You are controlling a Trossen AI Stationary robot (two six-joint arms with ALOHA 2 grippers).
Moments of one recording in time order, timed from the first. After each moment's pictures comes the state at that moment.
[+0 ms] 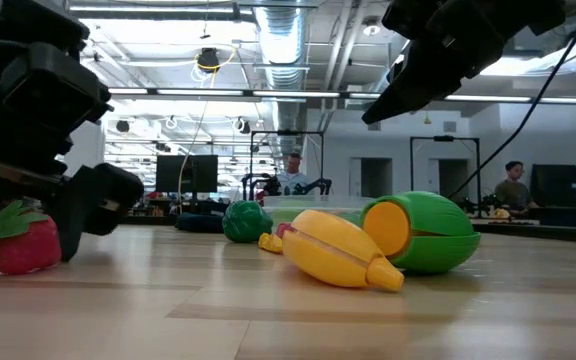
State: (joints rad) left arm -0.44 1.70 0.32 0.80 0.20 -0.17; right arm 0.20 1.35 0.76 -0.10 0.24 0.02
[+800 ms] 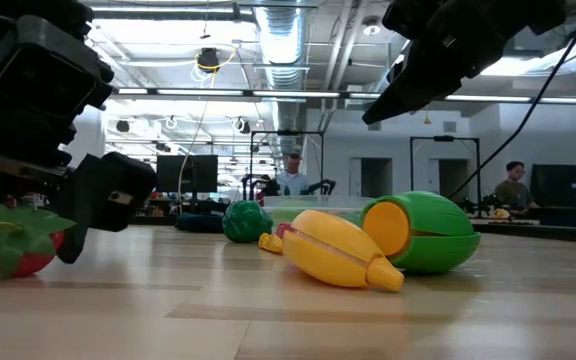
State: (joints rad) left arm -0.48 1.76 0.41 0.79 0.20 -0.12; right arm 0.21 1.35 0.76 -0.10 0.23 0.02
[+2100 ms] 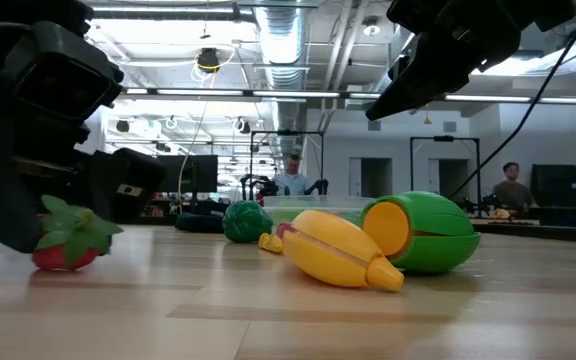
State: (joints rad) left arm -0.47 1.75 0.41 0.79 0.07 -0.10; right arm 0.24 1.35 0.76 -0.10 0.23 0.02
